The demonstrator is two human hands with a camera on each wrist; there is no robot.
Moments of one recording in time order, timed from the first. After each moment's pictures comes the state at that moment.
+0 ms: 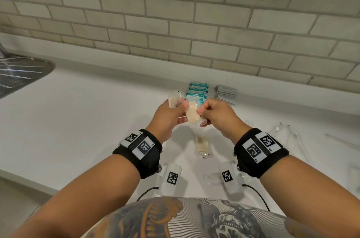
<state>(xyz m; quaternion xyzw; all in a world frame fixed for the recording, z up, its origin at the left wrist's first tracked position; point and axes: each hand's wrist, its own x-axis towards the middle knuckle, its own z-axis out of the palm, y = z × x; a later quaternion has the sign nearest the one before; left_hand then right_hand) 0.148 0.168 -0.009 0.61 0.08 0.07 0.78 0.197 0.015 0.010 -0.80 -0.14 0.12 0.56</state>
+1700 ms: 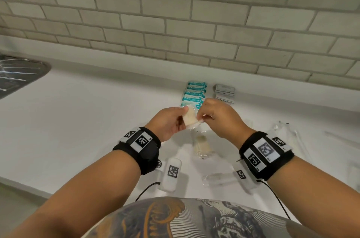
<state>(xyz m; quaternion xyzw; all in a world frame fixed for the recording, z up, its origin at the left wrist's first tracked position) 0.159 0.169 -0.013 0.56 0.14 -0.09 0.81 0.202 -0.005 0.004 -0.89 -0.39 -0.09 0.21</state>
